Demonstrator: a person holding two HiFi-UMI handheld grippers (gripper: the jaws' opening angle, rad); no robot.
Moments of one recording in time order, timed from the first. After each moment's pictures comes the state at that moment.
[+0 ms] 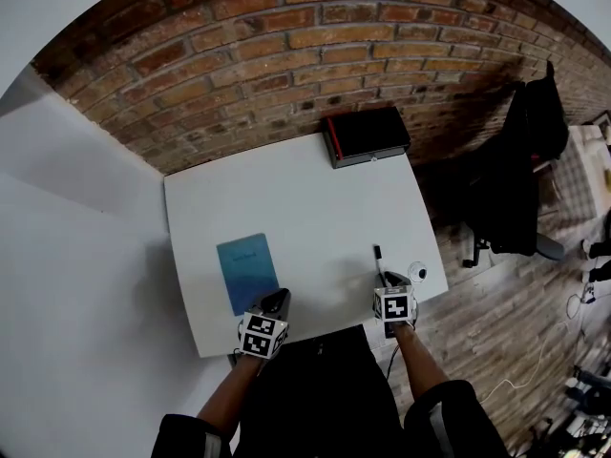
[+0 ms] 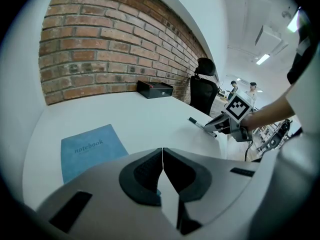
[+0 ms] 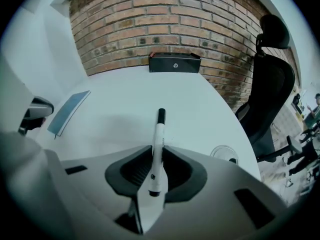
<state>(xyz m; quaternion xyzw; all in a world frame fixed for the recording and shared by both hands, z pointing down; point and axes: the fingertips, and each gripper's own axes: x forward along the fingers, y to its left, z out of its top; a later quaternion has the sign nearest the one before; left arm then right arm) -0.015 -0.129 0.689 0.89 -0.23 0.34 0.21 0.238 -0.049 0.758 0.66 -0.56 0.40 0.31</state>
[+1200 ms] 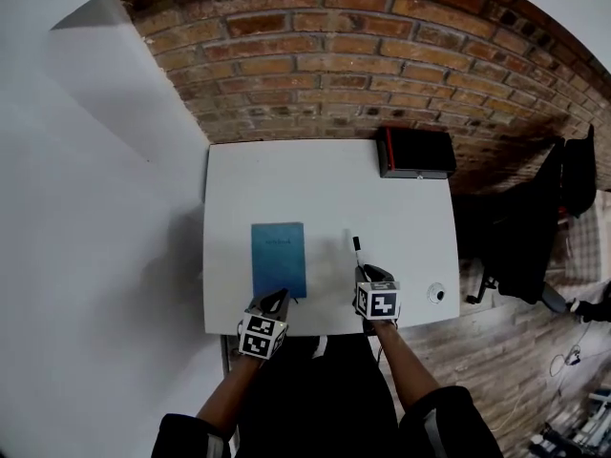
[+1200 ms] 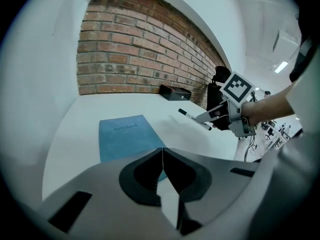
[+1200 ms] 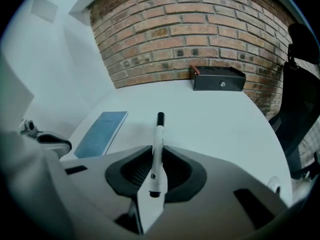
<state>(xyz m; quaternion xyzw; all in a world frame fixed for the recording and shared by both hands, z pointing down) -0.095 -0.126 0.689 0.86 -0.33 0.30 0.24 0.111 -0.144 0.714 0.59 -0.66 0.38 0.27</state>
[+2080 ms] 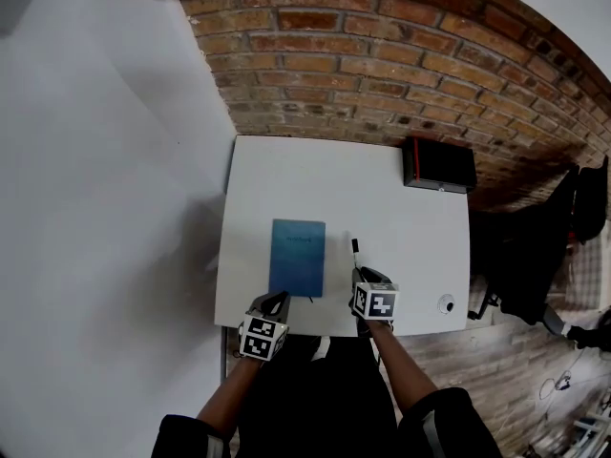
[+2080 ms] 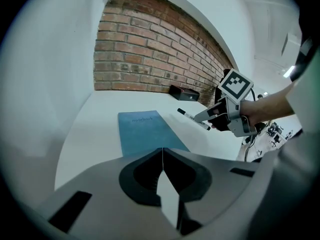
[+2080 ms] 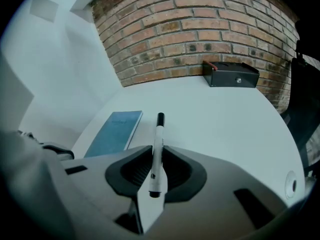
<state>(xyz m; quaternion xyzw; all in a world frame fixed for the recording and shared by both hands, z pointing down) -0.141 -0.119 0.693 0.84 -0.37 0.29 0.26 0.056 -0.160 0.715 0.57 -0.67 0.40 0.26</state>
